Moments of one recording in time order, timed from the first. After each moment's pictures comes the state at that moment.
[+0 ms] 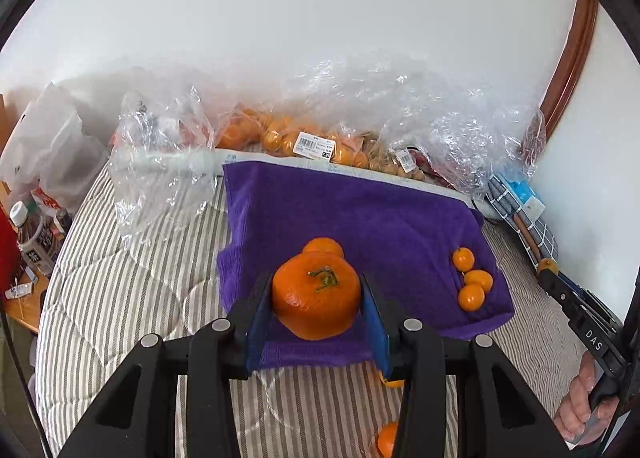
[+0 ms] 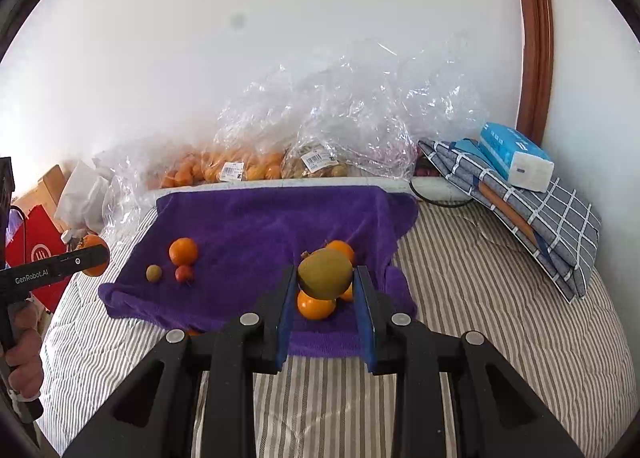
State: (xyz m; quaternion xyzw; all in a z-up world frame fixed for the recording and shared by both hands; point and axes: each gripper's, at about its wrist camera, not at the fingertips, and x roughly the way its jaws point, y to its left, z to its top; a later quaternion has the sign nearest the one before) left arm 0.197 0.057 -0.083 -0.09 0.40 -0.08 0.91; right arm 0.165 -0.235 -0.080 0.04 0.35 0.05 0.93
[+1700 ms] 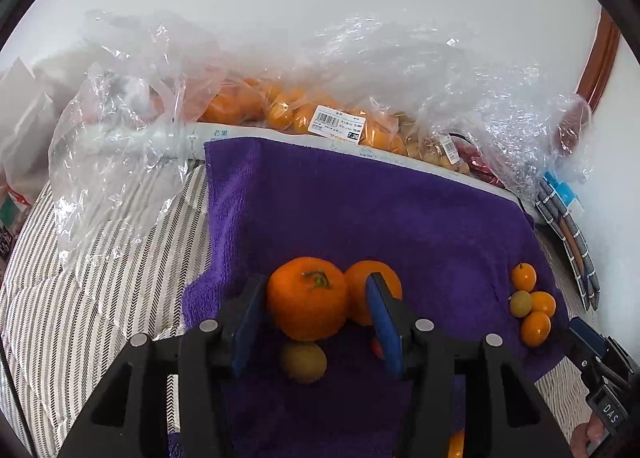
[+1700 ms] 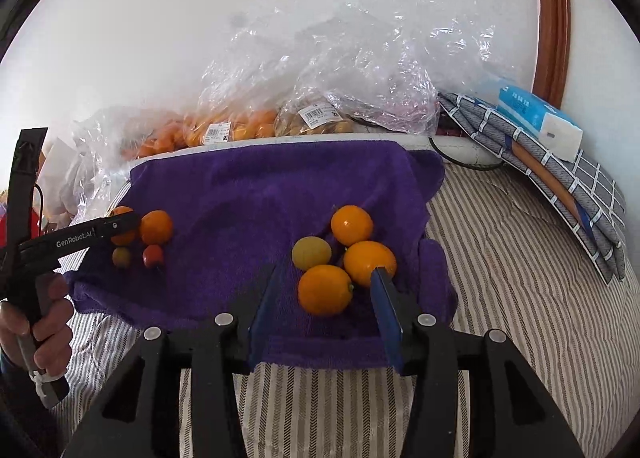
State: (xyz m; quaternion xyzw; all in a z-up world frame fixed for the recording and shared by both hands) left arm 0.269 0.050 -0.151 -0.09 0.42 -0.08 0.90; right arm 0.187 -0.214 -0.136 0.04 0.40 0.04 0.92
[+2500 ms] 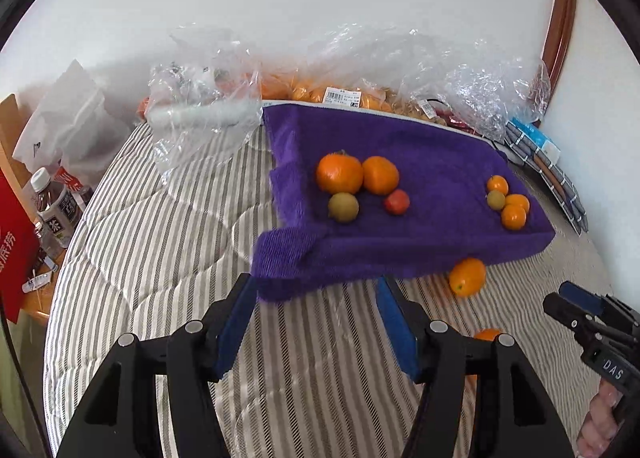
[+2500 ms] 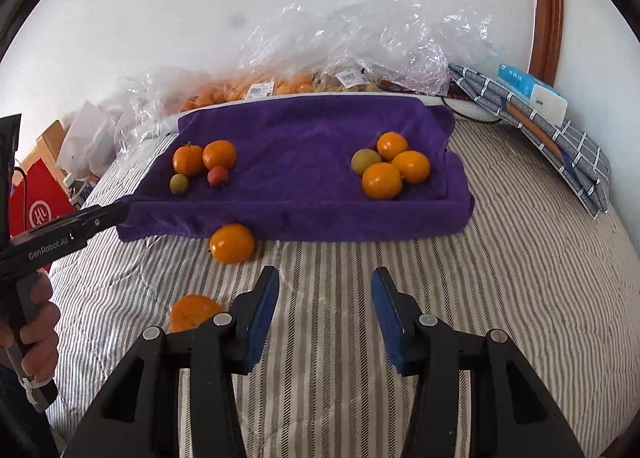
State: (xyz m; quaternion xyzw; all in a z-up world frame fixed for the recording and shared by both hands) left arm 0.139 0.091 -0.137 -0.03 0.41 -0.07 0.91; right arm 0.096 -0.166 -0.138 0.04 0.43 0.05 0.90
